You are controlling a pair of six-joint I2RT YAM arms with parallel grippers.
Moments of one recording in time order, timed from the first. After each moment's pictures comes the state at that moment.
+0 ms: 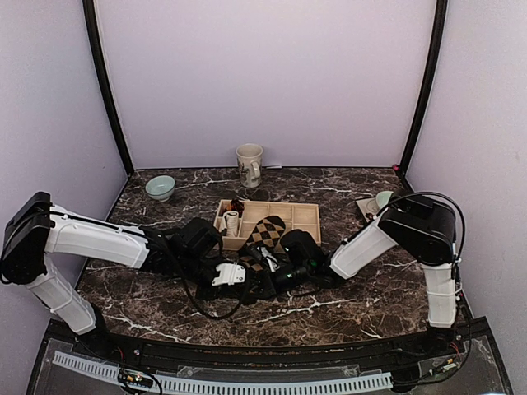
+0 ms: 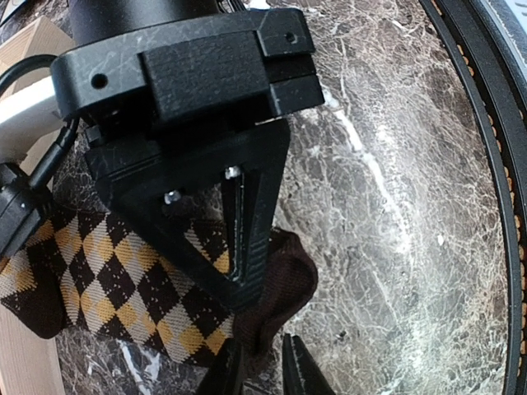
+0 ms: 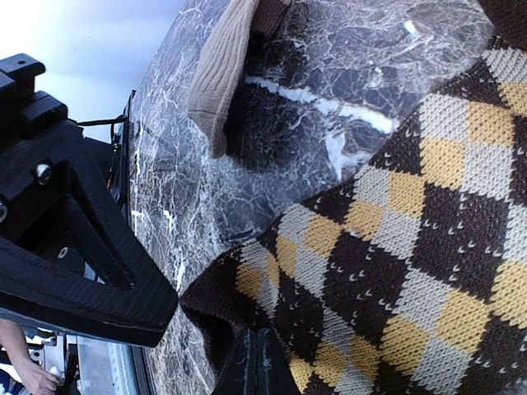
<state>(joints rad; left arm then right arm) -0.94 1.54 0.79 -0.23 0.27 0.69 0.99 2.09 0.94 0.55 -0.63 0.64</state>
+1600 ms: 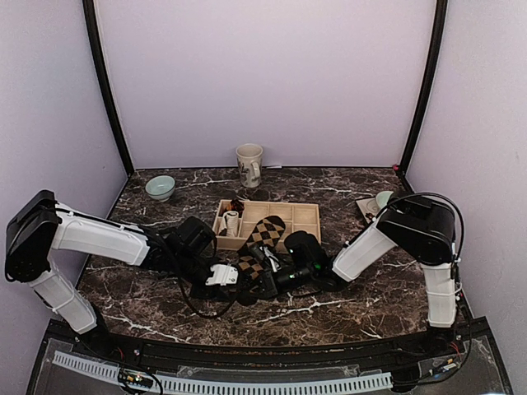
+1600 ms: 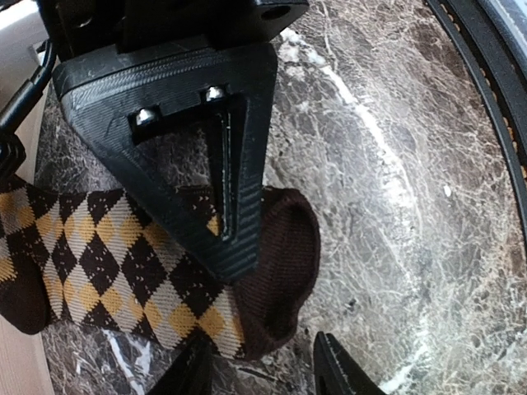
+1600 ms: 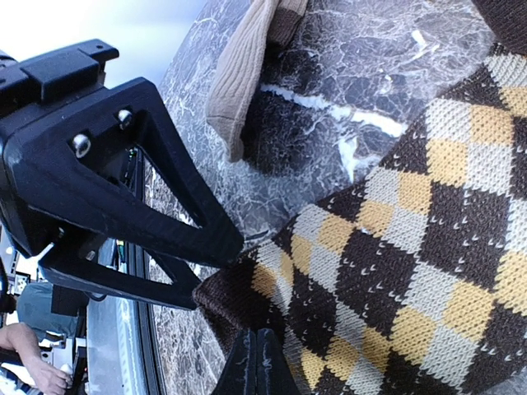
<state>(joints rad) -0.86 1.57 0.76 -0.23 0.35 0.83 0.99 2.10 0.90 0.66 -0.65 0.69</state>
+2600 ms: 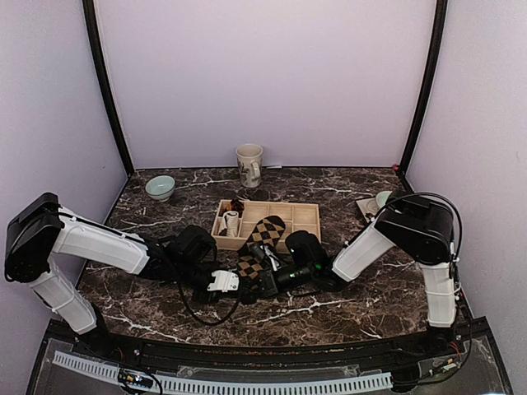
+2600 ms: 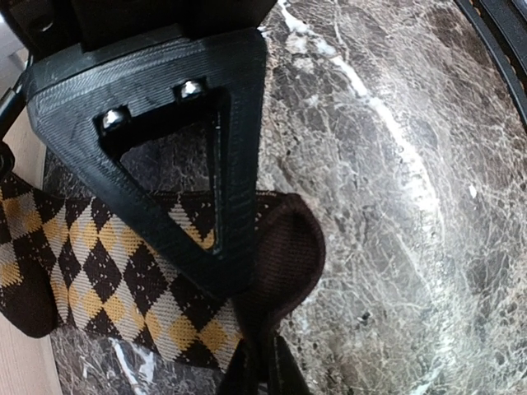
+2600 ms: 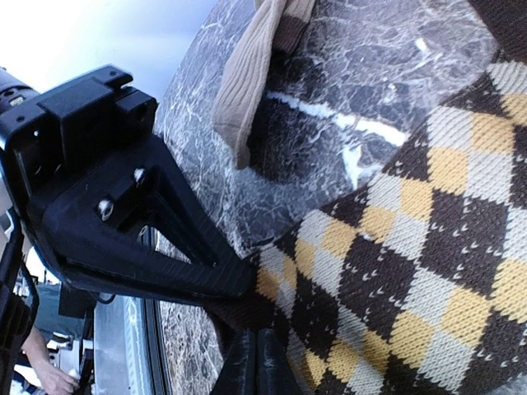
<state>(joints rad) -0.90 1.57 0.68 -0.08 0.27 0.82 0.98 2.11 0.90 0.71 -0.67 0.71</state>
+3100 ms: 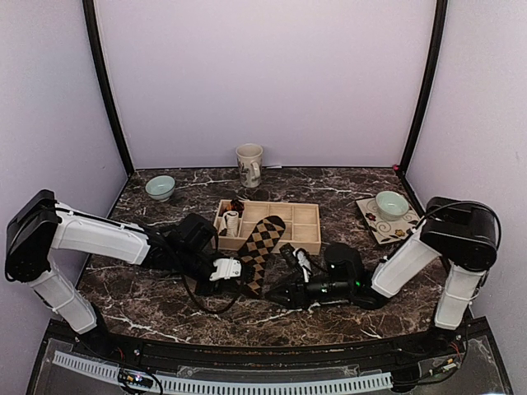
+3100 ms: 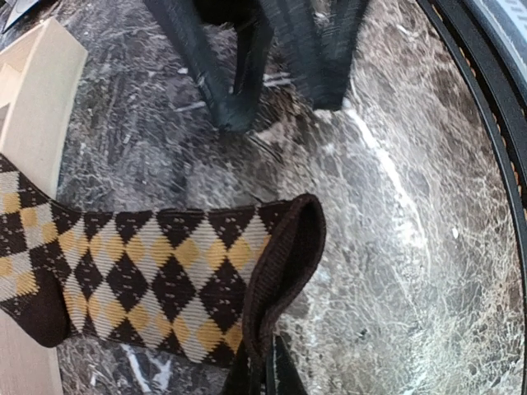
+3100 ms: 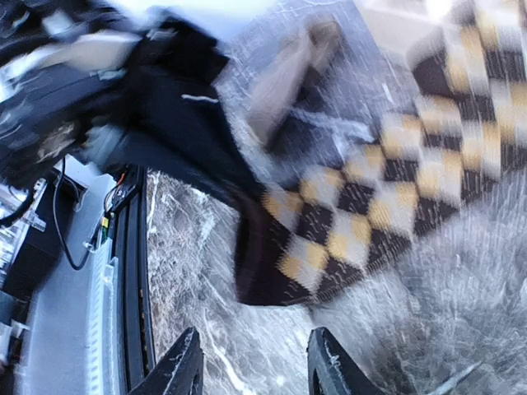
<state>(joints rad) -0.87 1.57 0.76 -0.16 0.36 0.75 1.00 1.86 0.51 0.96 -0.48 0.53</state>
